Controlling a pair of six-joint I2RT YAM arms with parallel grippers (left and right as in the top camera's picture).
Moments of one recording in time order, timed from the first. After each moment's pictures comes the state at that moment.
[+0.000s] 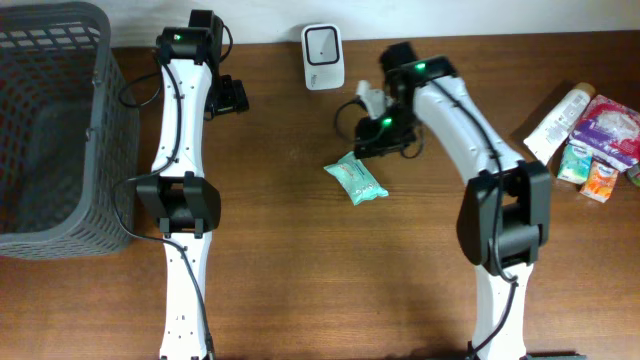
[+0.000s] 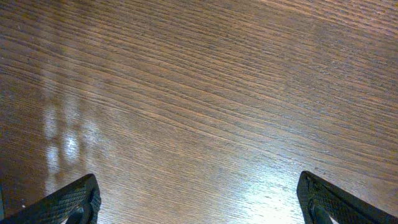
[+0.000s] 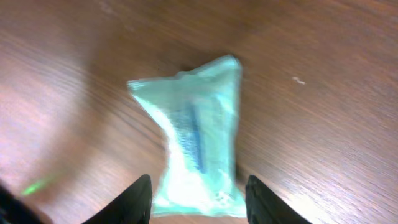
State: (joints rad) left arm -0.08 2.77 2.96 -1.63 -0.12 -0.34; right arm 0.23 2.23 1.96 -1.24 -0.39 -0.12
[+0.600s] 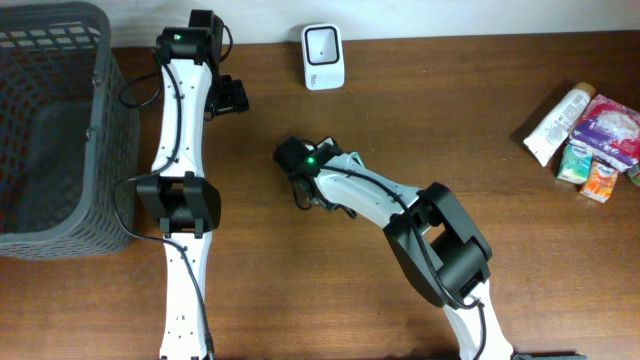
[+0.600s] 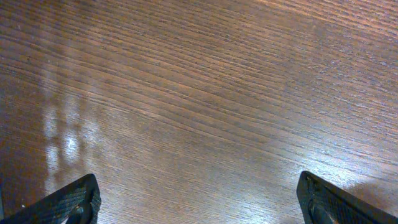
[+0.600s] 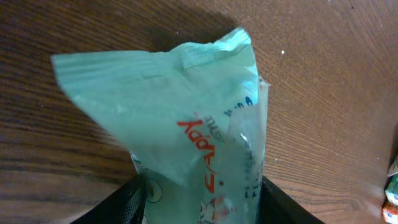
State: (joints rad) left arm -0.08 2.77 2.96 -1.63 -0.12 -0.34; right arm 0.70 2.22 1.60 -0.91 0.59 0.26
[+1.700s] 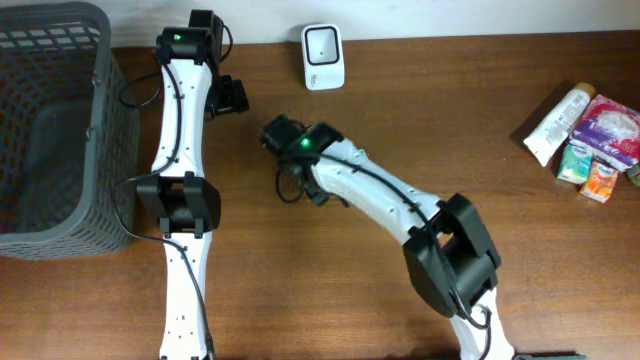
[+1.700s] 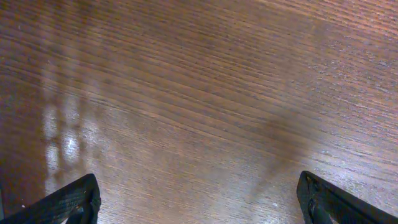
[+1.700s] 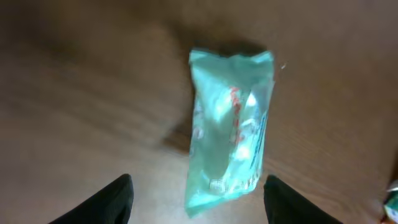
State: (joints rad) left arm -0.08 2.77 2.96 -1.63 -0.12 -0.34; right arm 0.72 2.16 1.80 -1.14 0.44 0.19
